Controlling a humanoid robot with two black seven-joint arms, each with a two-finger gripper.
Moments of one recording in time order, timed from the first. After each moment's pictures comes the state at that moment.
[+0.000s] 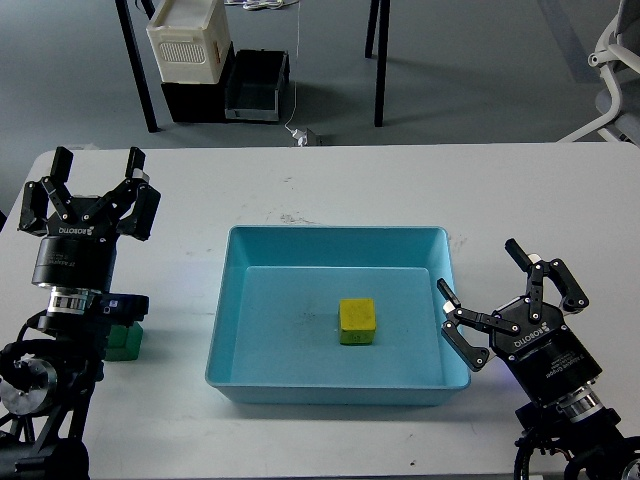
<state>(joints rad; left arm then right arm) -0.03 0.01 -1.58 -1.46 -0.42 -0.49 0.19 -0.28 0.00 1.40 1.67 0.07 0.39 -0.29</state>
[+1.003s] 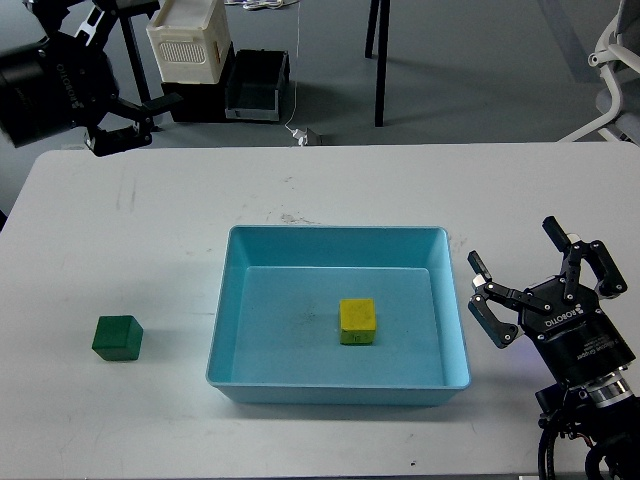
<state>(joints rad) -1.00 0.99 -0.53 -1.48 -0.04 -0.49 0.21 -0.28 0.00 1.46 1.73 0.10 0.35 -0.27</state>
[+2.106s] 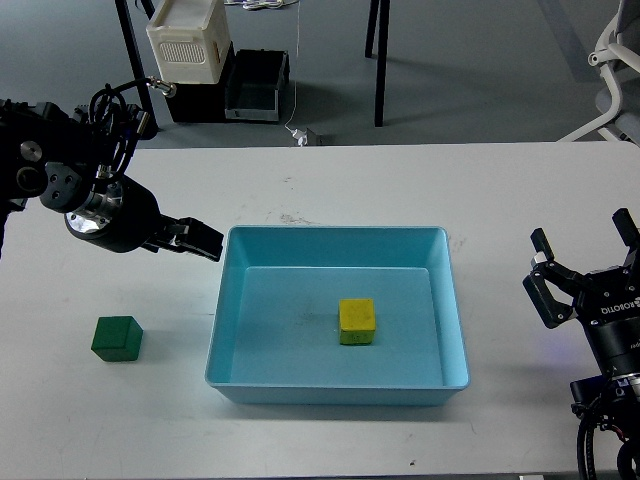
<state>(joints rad) -1.81 0.68 0.75 -1.53 0.61 -0.49 0.22 -0.30 0.00 1.56 1.73 0.19 0.35 -0.22</state>
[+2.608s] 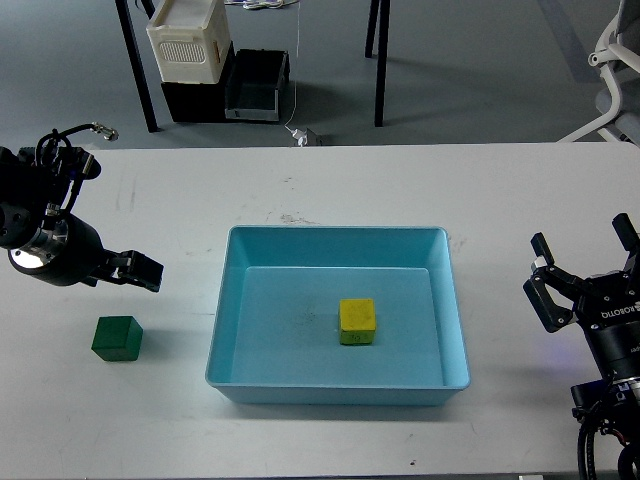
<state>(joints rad) -1.69 0.78 0.78 -1.51 0.65 -0.49 0.22 -0.31 0.00 1.56 1.73 0.19 0.35 -0.22</state>
